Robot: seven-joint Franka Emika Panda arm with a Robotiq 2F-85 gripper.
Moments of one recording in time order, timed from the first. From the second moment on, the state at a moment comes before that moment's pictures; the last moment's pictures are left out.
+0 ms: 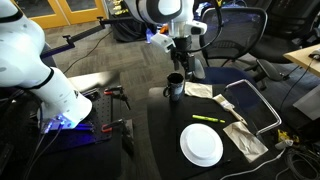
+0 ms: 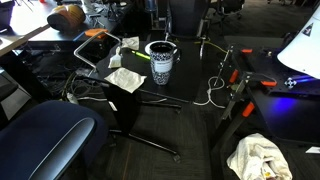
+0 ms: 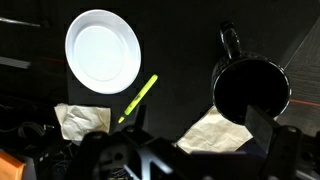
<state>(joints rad) 0.08 0.10 -0.06 -2.38 -0.40 2.48 0.14</state>
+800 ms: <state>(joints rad) 0.08 0.24 -0.04 -2.34 -0.39 2.54 0.11</state>
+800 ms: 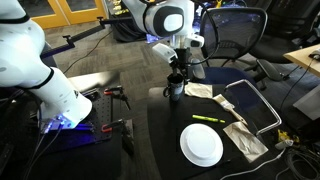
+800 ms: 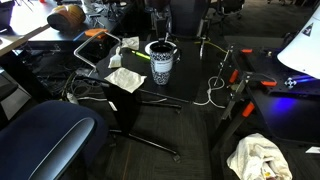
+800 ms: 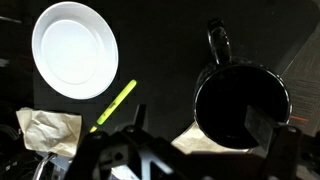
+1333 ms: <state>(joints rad) 0.08 0.33 -0.04 -2.31 -0.36 2.58 0.08</state>
